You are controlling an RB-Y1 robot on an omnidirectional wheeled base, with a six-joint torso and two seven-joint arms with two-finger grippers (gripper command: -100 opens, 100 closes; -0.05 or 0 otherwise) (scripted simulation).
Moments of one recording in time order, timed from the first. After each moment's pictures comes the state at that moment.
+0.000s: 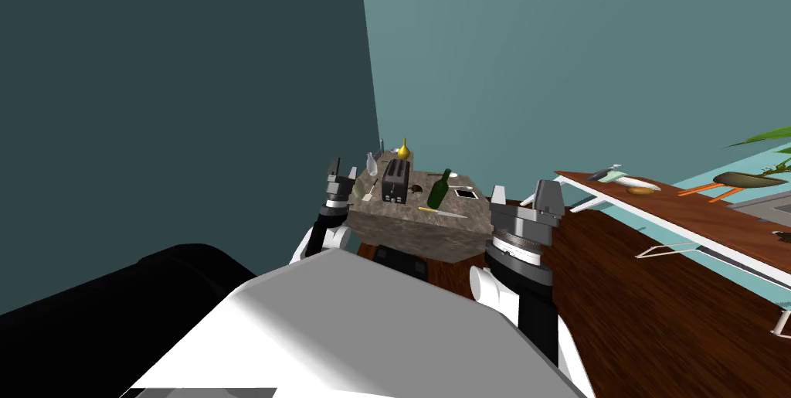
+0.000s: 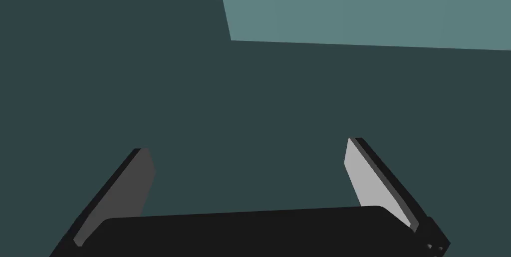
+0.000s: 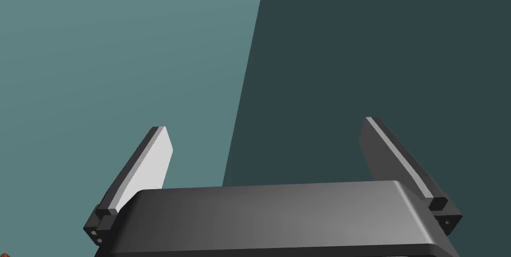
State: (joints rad) left arm 0.54 0.05 0.00 -2.35 -0.04 -0.47 0.04; right arm 0.55 0.01 0.01 -2.39 0.12 -0.47 -0.05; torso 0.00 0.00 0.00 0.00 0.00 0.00
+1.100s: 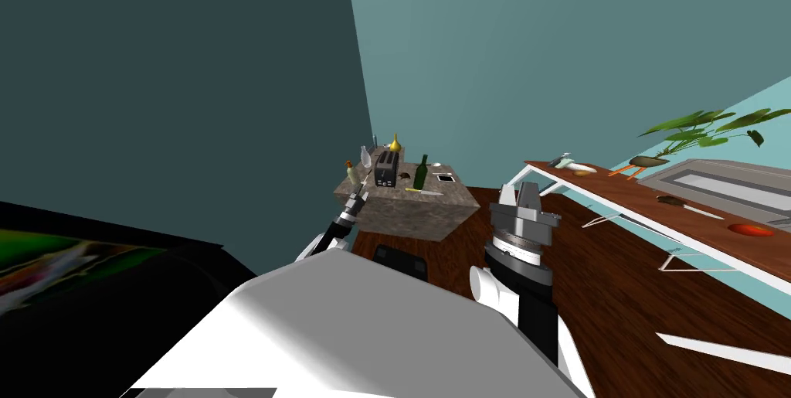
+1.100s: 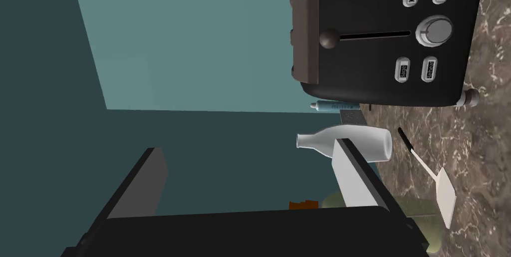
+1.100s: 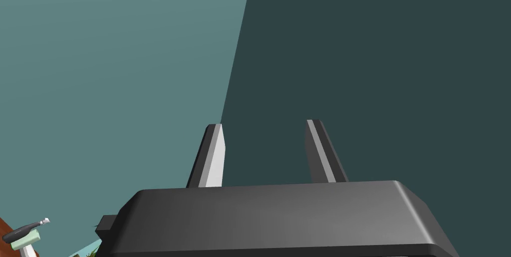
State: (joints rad) left arm 0.60 0.27 -0.10 -2.07 0.05 -0.39 0.10; right arm 0.55 0.01 0.01 -2.39 0.12 -0.47 -0.05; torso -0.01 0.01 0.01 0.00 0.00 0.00
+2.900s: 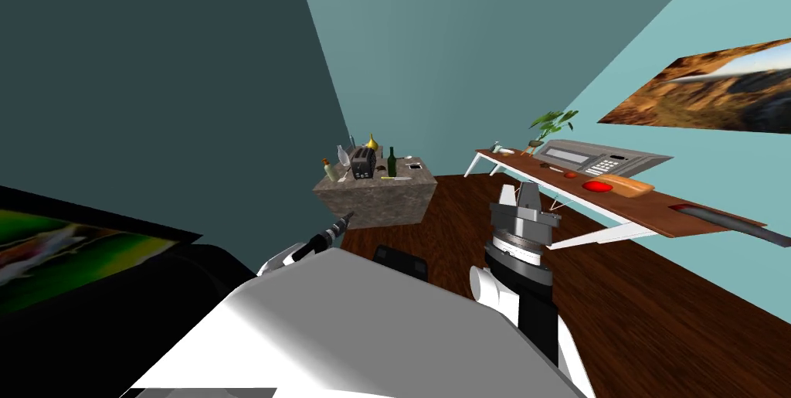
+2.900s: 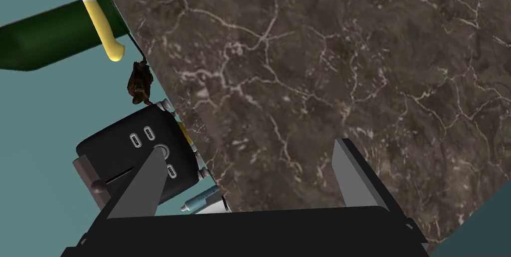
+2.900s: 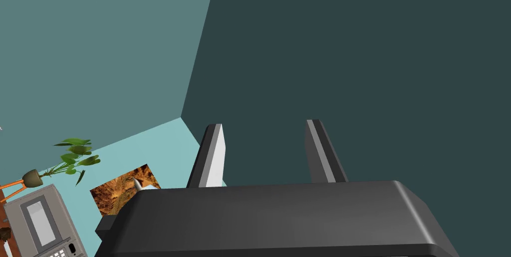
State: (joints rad) left arm 0.62 0.73 -0.20 -1.62 0.18 -0.24 0.14; right arm 0.55 0.01 0.01 -2.39 0.12 -0.47 -0.05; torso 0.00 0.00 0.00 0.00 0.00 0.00
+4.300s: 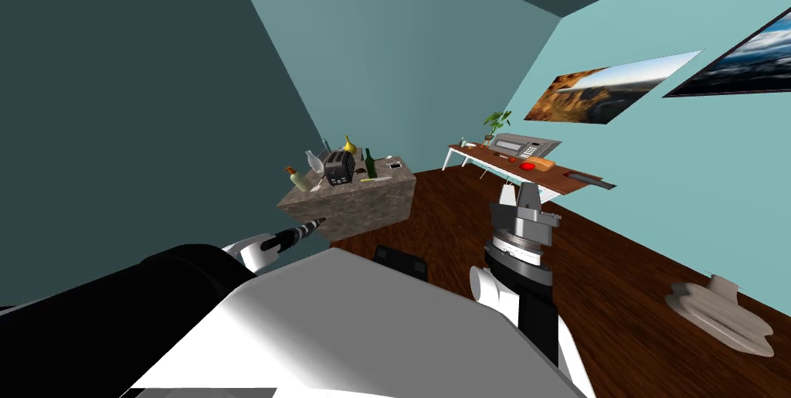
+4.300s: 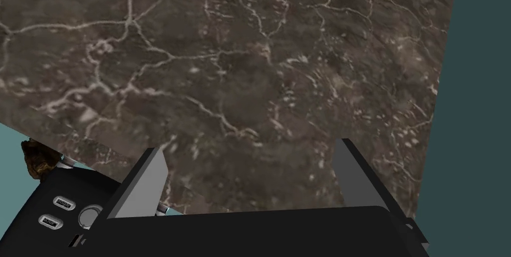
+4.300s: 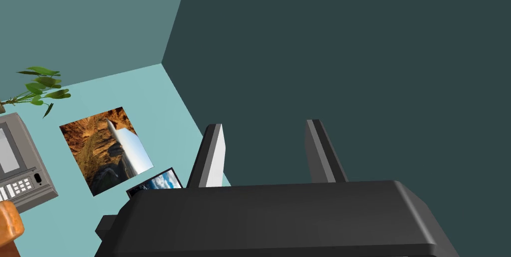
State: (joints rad) left arm 0.58 1.12 -0.29 -1.31 0.28 -0.12 0.15; right arm 0.55 0.01 0.01 -2.39 0.12 -0.47 -0.05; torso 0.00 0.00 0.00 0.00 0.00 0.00
